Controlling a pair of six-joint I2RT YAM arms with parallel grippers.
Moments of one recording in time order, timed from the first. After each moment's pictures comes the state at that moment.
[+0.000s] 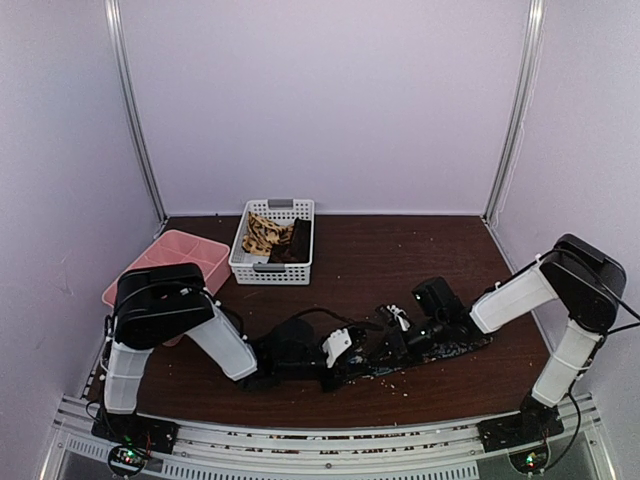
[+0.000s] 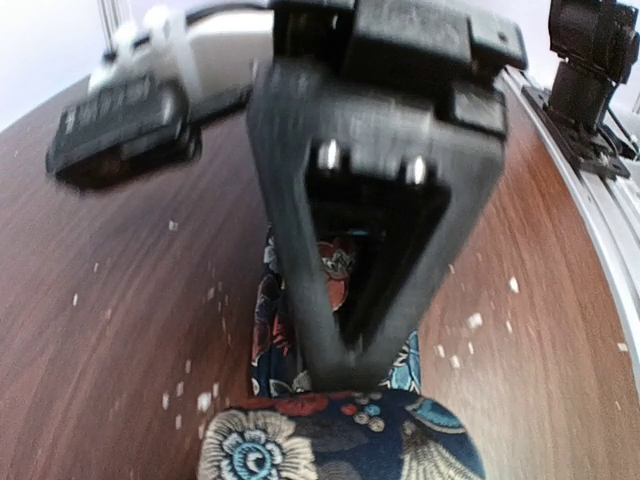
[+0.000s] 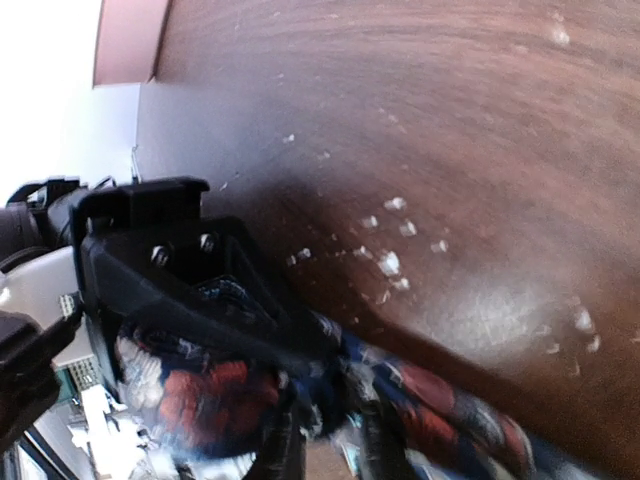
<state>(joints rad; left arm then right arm) -1.14 2.18 0.85 0.99 0.22 0.04 0.66 1.72 0.60 0.23 -0.75 0.67</state>
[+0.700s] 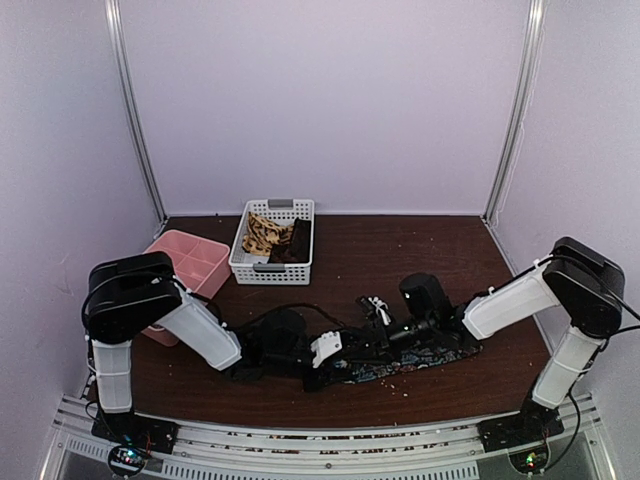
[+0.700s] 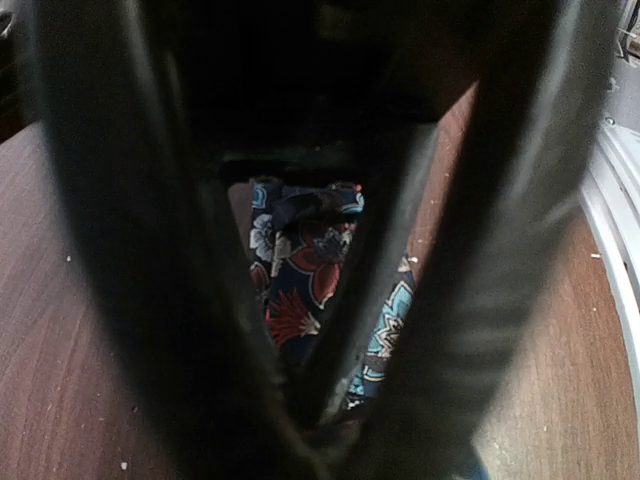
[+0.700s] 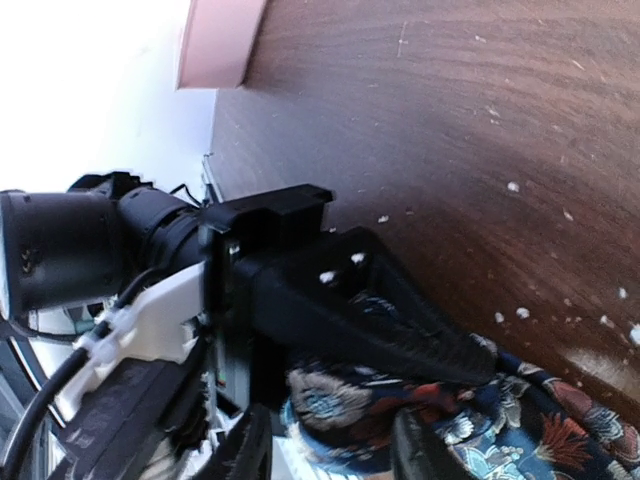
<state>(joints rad) -1.10 2.02 0.78 0.72 0.31 0.19 0.81 1.70 0.64 0.46 -0.76 0.93</state>
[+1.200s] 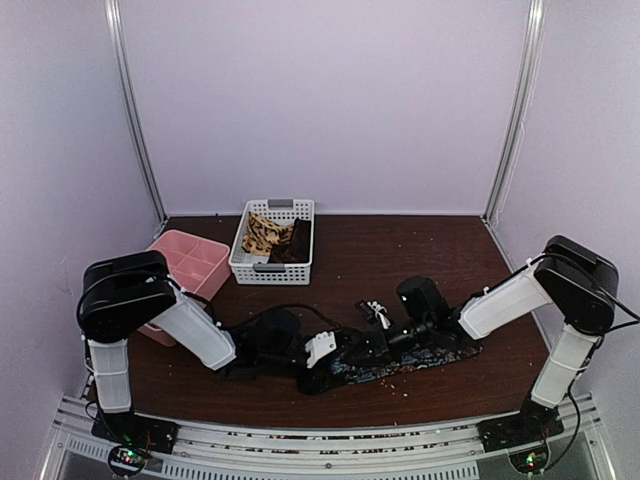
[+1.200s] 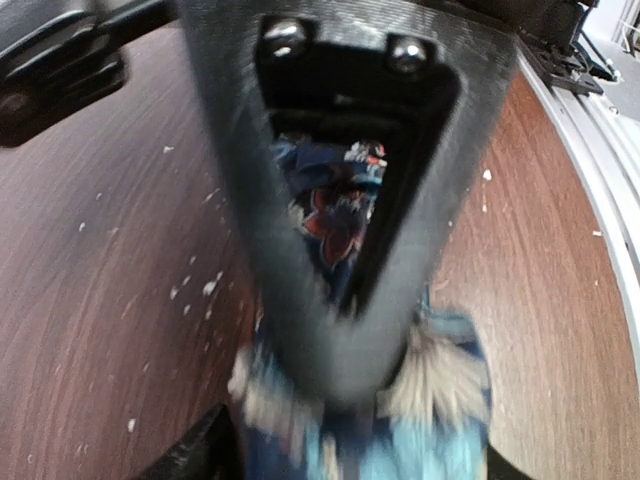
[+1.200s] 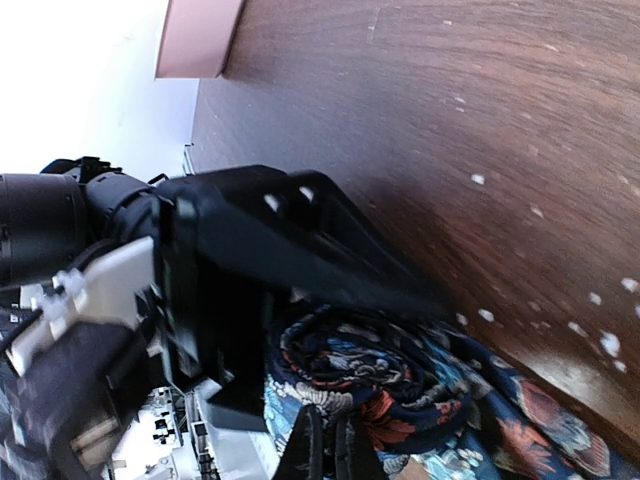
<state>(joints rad) -1.08 1.99 0.74 0.71 0.31 0.19 0.79 1.74 0.64 0.42 -0.75 0.84</state>
